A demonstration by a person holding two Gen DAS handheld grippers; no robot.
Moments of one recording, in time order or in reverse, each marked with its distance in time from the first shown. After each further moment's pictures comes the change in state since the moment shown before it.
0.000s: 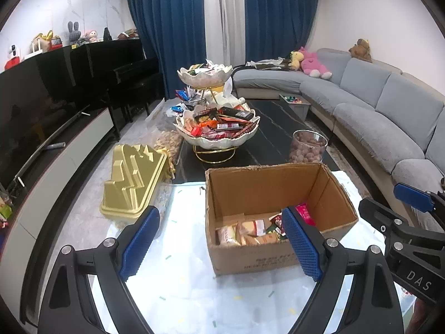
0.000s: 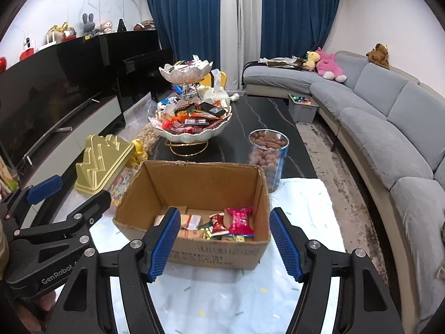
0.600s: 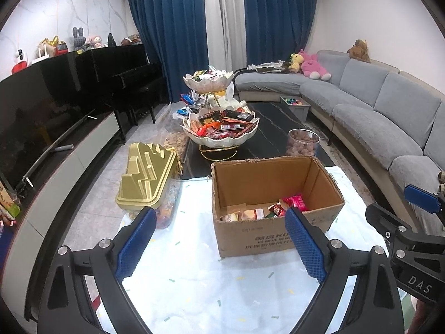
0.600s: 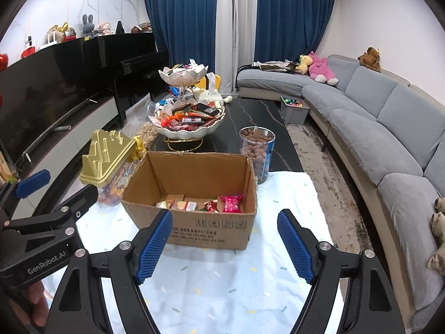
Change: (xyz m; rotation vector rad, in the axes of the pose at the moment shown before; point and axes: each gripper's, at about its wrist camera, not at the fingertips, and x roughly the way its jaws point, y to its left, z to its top) left arm -0.052 -0.001 -0.020 0.015 -0.021 0.021; right arm -0.051 -0.003 -0.028 0.001 -0.016 -0.031
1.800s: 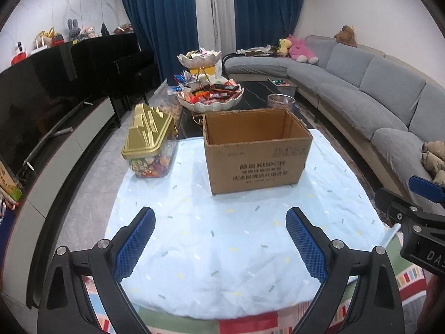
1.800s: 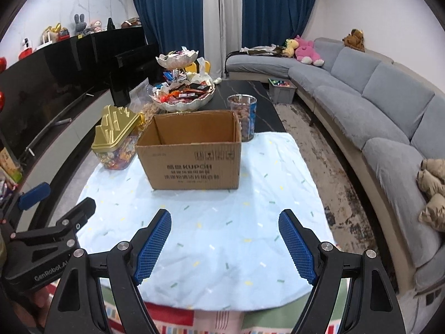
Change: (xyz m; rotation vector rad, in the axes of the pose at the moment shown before) left arm -0.088 -0.007 -0.094 0.020 0.084 -0.051; right arm -0.092 -0.009 -0.091 0.071 0.083 -0.014
